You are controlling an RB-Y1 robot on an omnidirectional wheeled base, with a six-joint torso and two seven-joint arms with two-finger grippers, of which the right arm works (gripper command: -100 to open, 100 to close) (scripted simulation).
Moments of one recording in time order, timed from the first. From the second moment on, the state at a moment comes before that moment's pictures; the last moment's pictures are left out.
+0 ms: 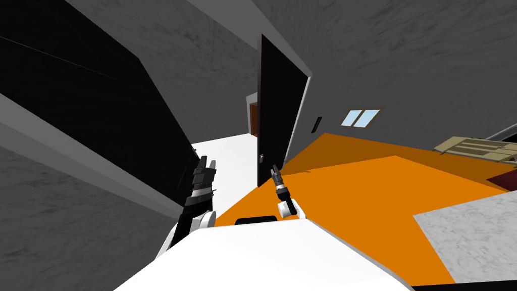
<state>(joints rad) 0.15 -0.08 0.18 -1.37 0.05 -0.70 -0.08</state>
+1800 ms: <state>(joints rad) -0.02 -0.03 0.29 -0.90 0.06 -0.75 -0.06</state>
